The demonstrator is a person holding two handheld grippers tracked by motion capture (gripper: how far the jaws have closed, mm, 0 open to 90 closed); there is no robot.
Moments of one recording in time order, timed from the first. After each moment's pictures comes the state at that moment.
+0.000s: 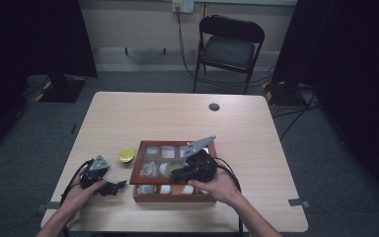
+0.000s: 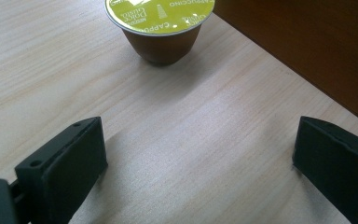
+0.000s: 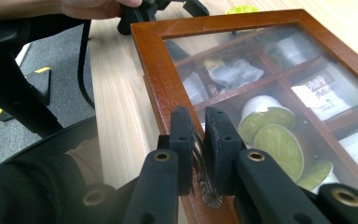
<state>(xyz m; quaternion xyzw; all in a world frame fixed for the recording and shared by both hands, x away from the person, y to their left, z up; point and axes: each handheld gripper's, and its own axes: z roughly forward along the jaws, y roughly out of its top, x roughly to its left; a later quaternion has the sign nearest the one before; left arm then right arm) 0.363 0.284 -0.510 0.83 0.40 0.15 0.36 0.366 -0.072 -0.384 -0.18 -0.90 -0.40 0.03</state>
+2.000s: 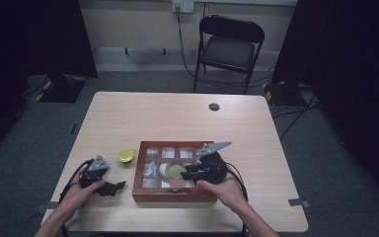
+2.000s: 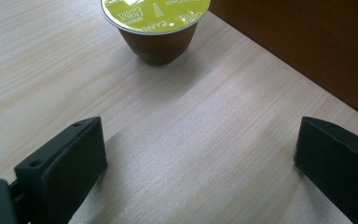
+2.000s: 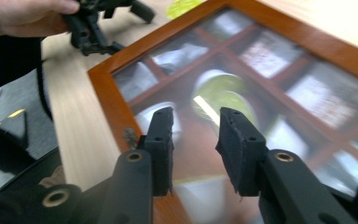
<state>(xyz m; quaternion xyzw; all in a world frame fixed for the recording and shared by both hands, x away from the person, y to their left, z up) 0.364 0.287 -0.510 0.84 0.39 0.15 0.36 0.372 -0.108 -0.412 -0.29 -0.86 -0.43 -0.01</state>
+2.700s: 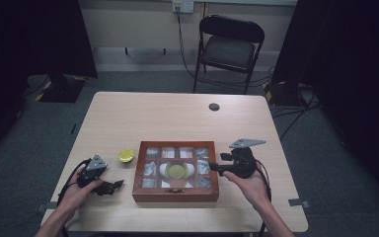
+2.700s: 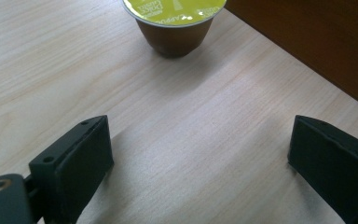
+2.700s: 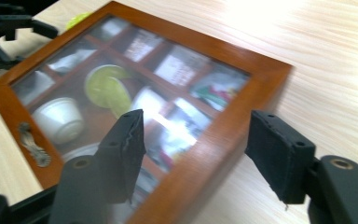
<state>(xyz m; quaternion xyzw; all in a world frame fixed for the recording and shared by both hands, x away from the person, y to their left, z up) 0.363 0.294 -0.507 0.83 0.40 0.15 0.35 0.385 -0.185 -0.414 -0.40 -0.81 -0.41 -0.09</state>
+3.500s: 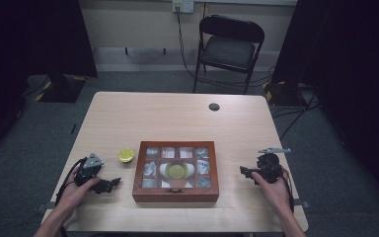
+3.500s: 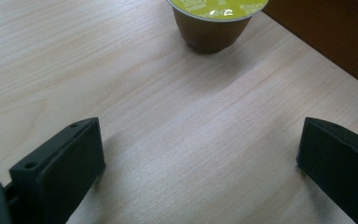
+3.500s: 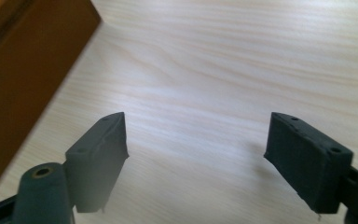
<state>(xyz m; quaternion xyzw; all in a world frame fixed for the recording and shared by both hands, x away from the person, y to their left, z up) 0.368 0.303 -0.510 0.82 0.43 0.17 0.35 0.398 -0.275 -0.475 -0.54 -0.77 -0.31 -0.14</state>
